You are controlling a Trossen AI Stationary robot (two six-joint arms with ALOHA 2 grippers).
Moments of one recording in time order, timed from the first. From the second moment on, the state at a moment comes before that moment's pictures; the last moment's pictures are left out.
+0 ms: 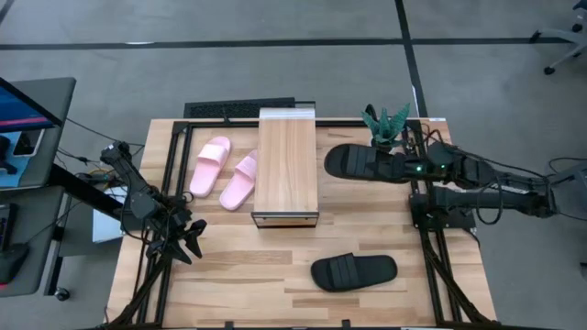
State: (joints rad) left arm -0.84 0.03 0.02 0.01 -0.04 -0.76; right arm -0.21 0.48 0.58 -0.34 0.00 1.14
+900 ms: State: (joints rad) left arm -0.84 0.03 0.02 0.01 -0.04 -0.76; right arm -0.66 0.90 0.94 -0.27 -0.64 0.68
